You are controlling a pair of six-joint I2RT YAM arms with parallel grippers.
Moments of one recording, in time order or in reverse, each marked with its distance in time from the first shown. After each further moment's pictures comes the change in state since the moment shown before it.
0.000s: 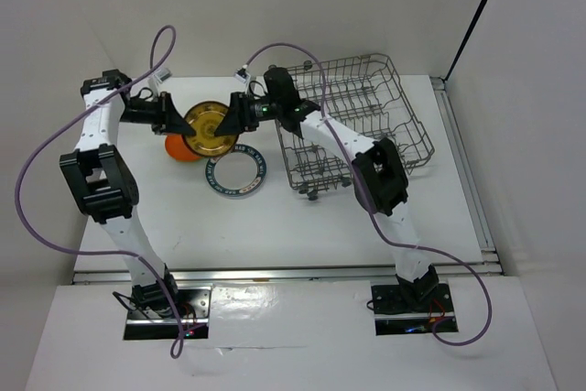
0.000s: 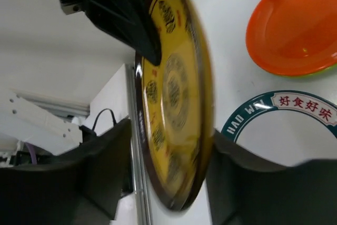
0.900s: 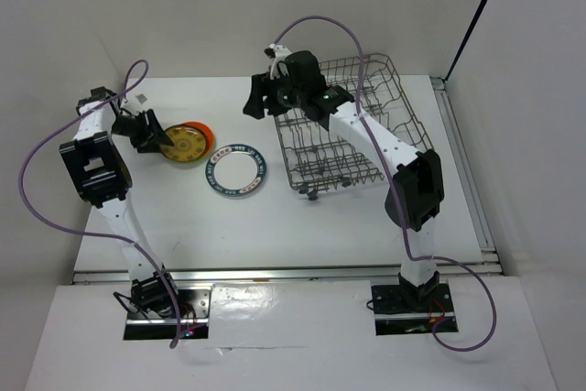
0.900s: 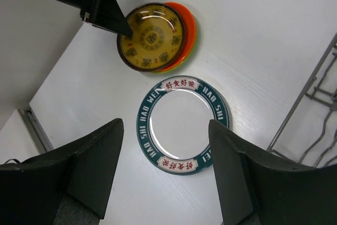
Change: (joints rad) left arm 0.158 0.323 0.081 0.267 -0.432 -0.409; right arm -0.027 -0.306 -0.084 -0.333 0.547 -0.288
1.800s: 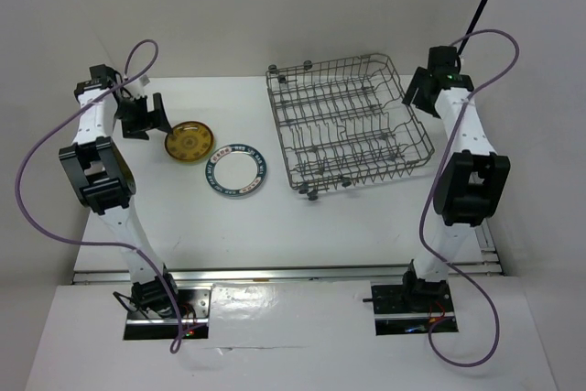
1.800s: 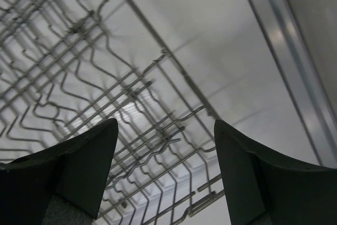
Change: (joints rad) left arm -0.069 -0.164 0.021 -0.009 -0.219 0.113; right arm -0.707 -0.127 -0.156 -0.387 0.529 0.008
